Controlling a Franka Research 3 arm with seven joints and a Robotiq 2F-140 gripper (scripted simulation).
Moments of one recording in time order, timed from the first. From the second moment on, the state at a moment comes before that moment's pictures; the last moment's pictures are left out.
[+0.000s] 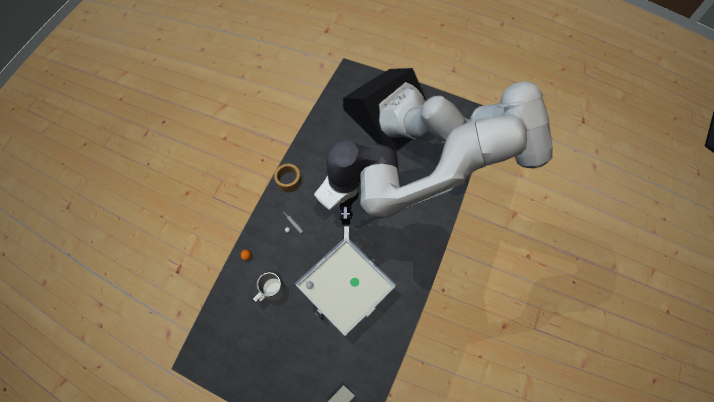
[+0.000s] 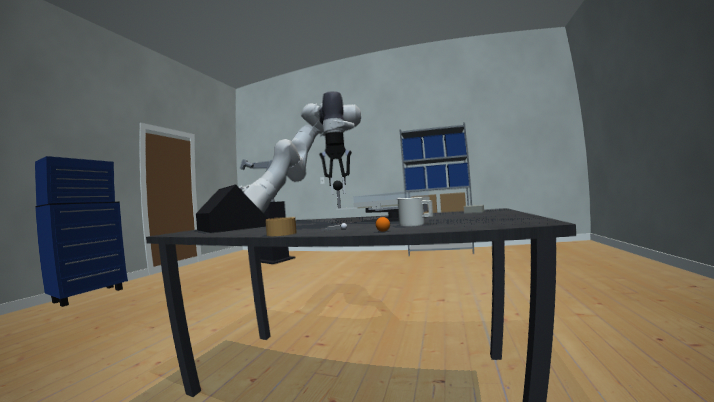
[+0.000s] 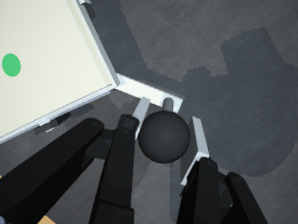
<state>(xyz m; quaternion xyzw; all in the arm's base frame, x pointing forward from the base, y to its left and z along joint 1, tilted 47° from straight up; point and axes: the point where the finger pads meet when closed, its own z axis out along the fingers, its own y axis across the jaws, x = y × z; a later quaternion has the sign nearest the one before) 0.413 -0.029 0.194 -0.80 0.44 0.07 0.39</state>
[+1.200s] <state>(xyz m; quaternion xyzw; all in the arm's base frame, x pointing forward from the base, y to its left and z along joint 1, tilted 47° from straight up) 0.414 -0.030 0.192 -0.80 0.44 0.08 0.39</state>
